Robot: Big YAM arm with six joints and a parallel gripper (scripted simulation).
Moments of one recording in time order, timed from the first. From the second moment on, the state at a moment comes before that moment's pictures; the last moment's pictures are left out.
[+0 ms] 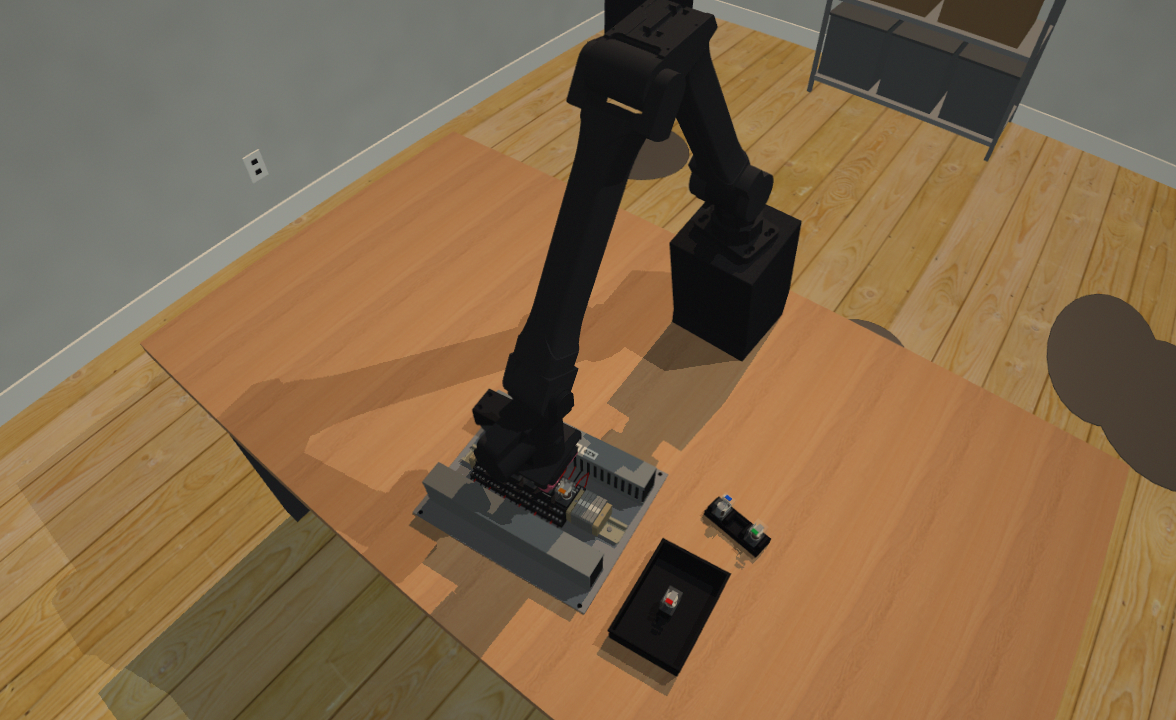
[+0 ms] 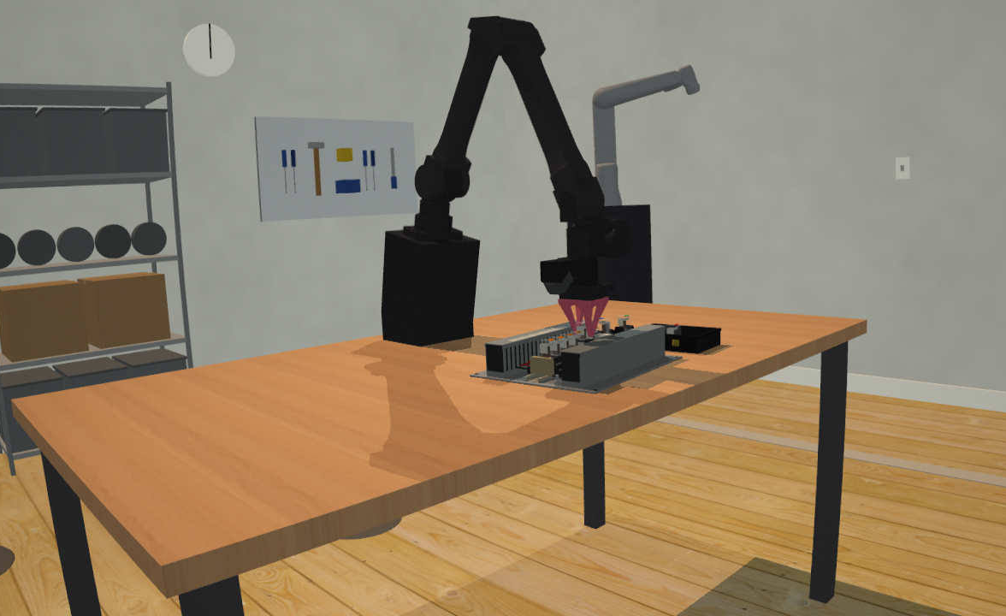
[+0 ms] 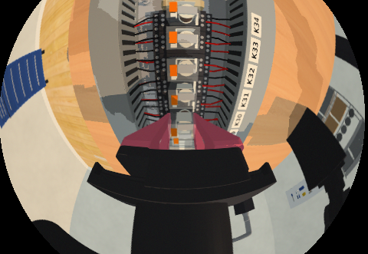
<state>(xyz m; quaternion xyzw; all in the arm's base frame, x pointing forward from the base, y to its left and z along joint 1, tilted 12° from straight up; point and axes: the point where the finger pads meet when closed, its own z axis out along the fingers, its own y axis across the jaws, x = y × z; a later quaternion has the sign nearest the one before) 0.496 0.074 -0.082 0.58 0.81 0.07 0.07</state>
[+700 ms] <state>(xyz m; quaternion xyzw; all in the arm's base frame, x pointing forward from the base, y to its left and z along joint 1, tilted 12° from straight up) 0.496 0.074 -0.085 0.58 0.81 0.07 0.07</state>
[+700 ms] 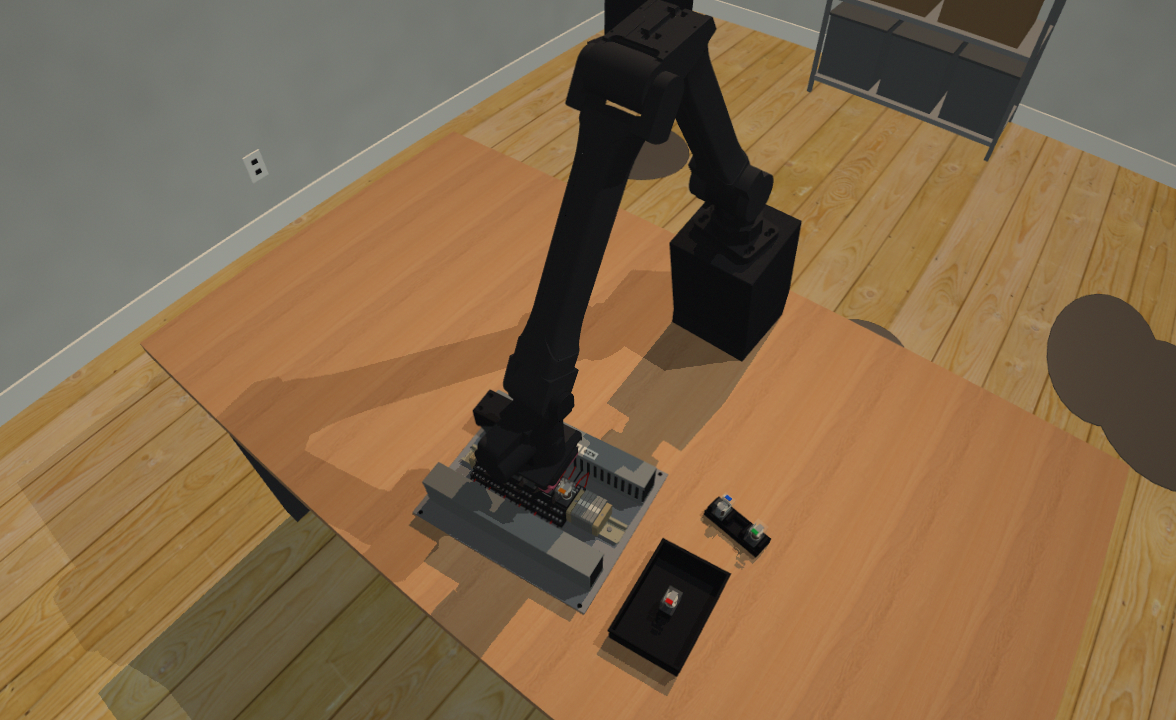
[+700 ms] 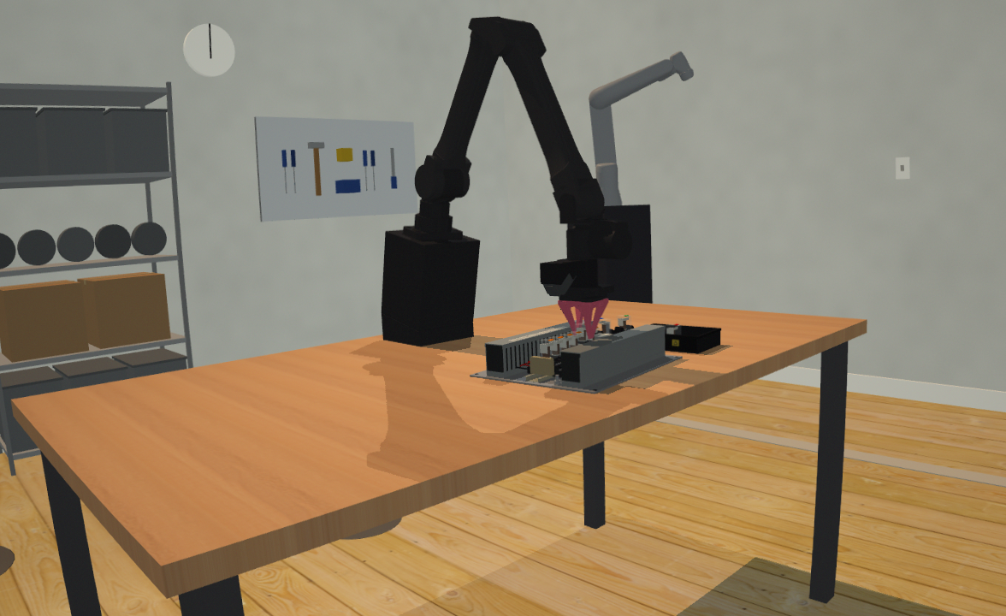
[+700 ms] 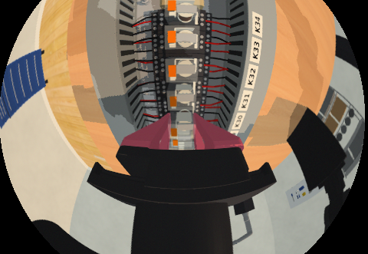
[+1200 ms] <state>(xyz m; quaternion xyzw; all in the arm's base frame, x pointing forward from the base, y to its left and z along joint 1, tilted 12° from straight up) 0.496 0.074 -0.085 0.58 0.81 0.07 0.07</state>
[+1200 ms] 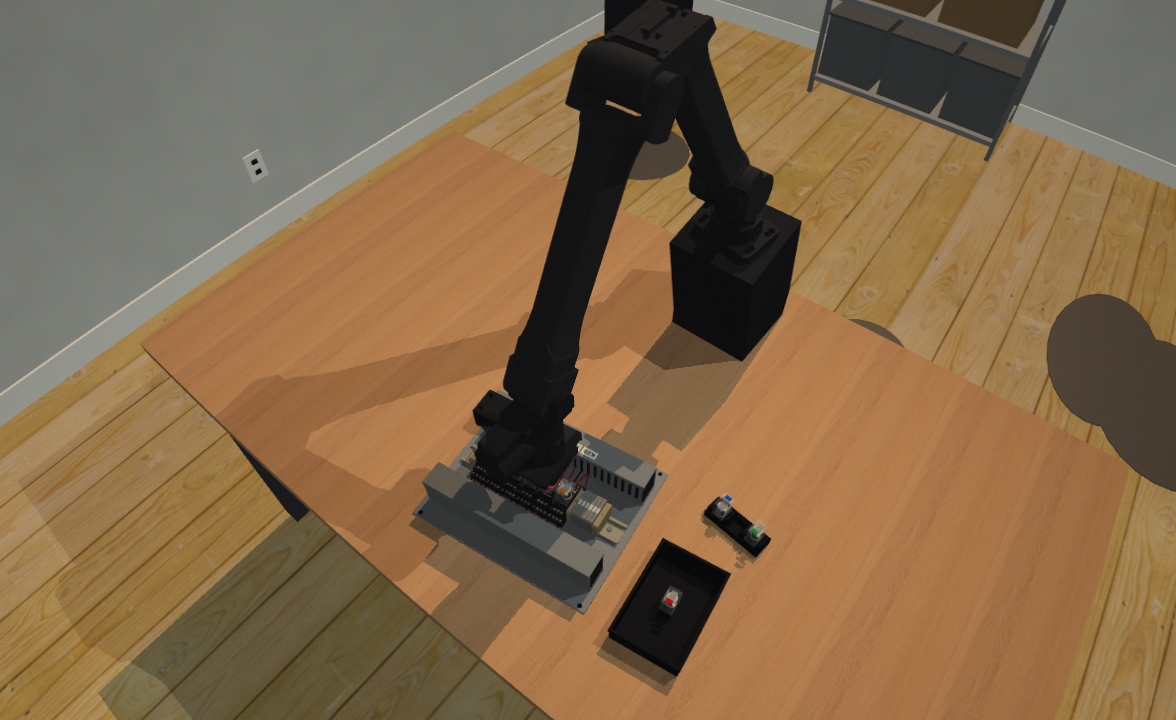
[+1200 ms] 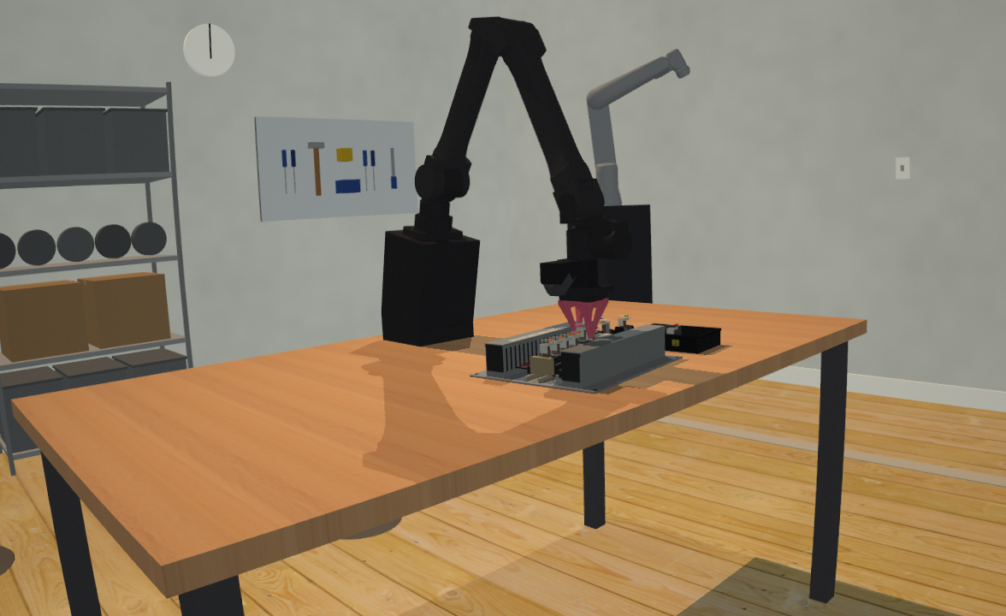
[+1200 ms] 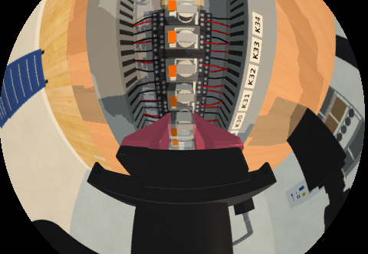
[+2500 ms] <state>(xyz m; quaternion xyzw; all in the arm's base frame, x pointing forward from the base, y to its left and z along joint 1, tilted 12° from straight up) 0.496 0.074 -0.085 0.58 0.81 0.07 0.07</state>
